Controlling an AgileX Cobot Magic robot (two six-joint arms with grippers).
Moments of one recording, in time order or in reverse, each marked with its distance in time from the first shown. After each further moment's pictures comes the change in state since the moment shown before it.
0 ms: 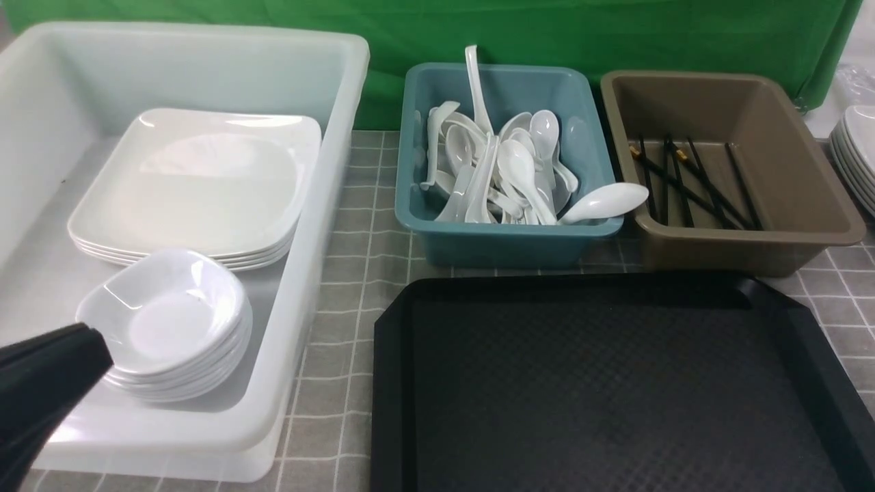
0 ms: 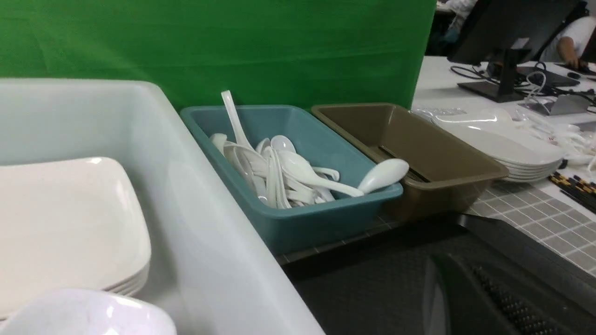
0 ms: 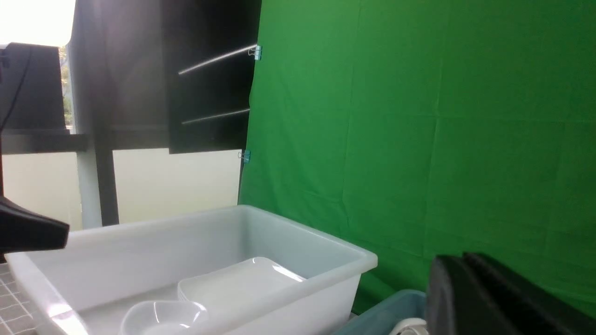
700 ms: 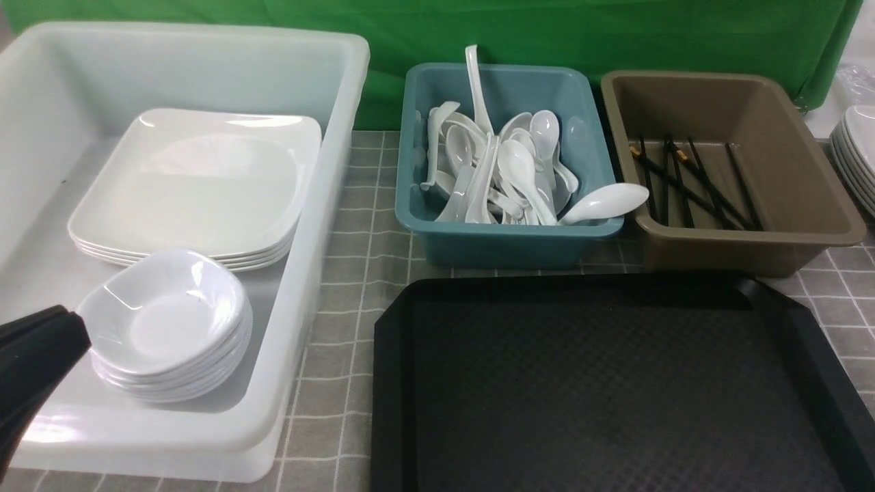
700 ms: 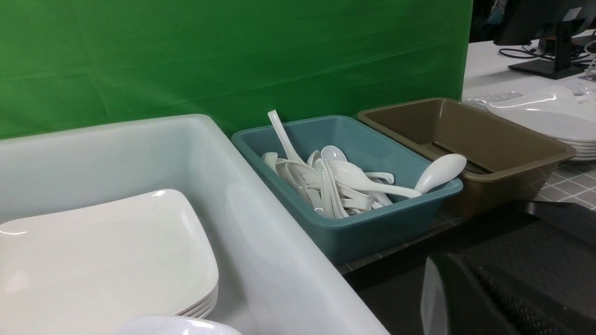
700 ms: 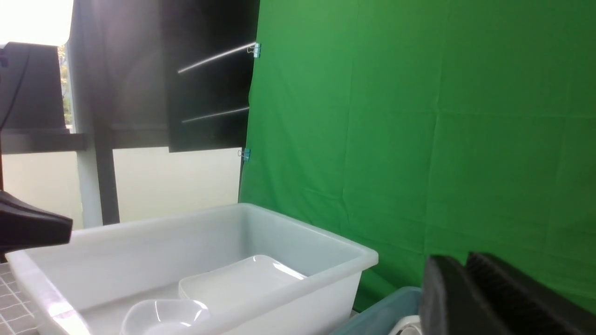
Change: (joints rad) right arm 0.000 0.000 0.000 0.000 0.002 0.006; left arm 0.000 0.000 0.014 0.164 -0.026 -0.022
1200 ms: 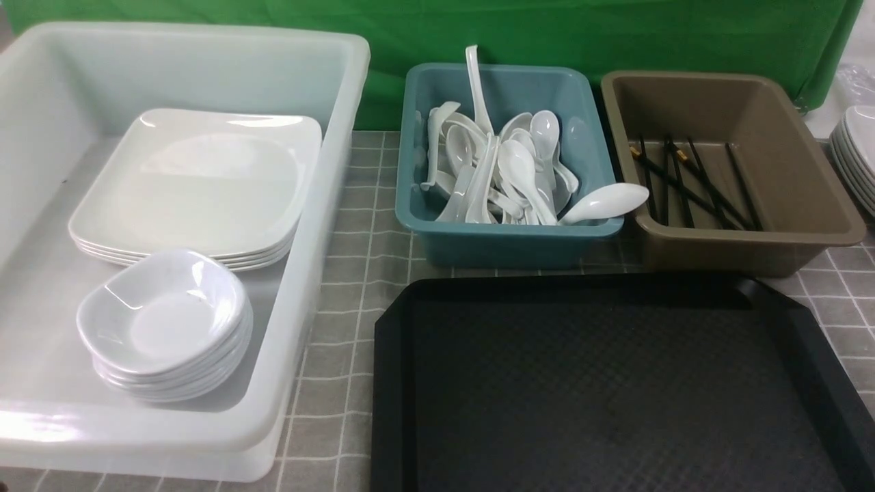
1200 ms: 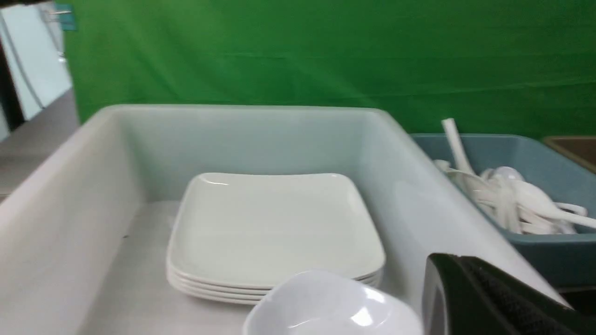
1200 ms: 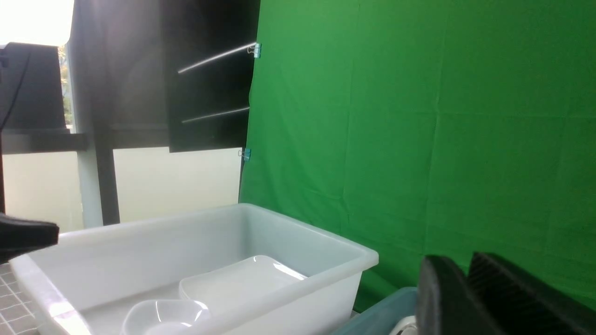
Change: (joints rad) right arm 0.000 0.000 0.000 0.000 0.000 0.001; left arm 0.358 -0.148 0.177 0.128 -0.094 -0.136
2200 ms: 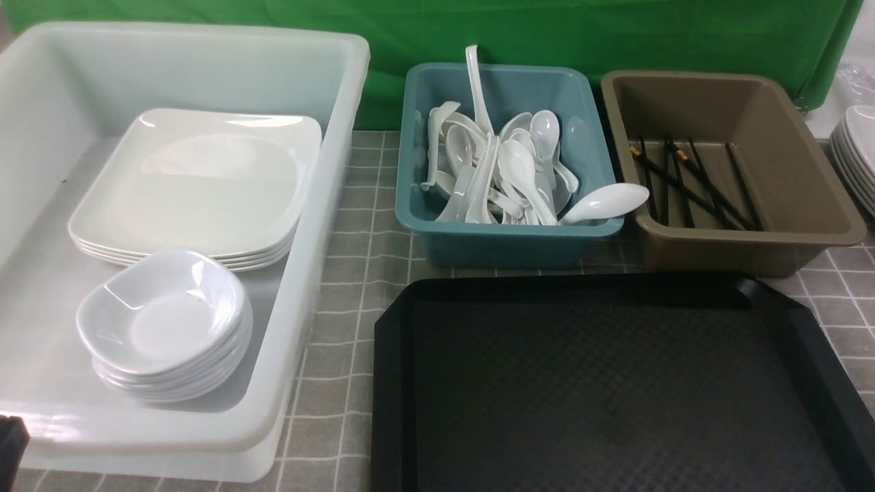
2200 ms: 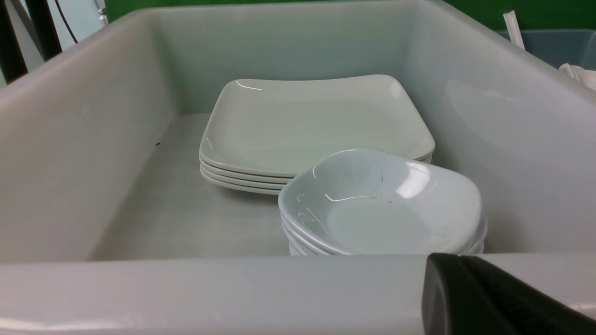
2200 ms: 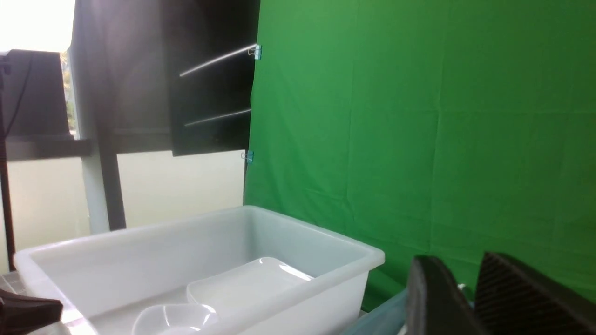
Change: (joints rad) right arm 0.000 0.000 0.000 0.001 0.000 0.036; left arm 0.022 -0.113 0.228 0.052 0.001 0.002
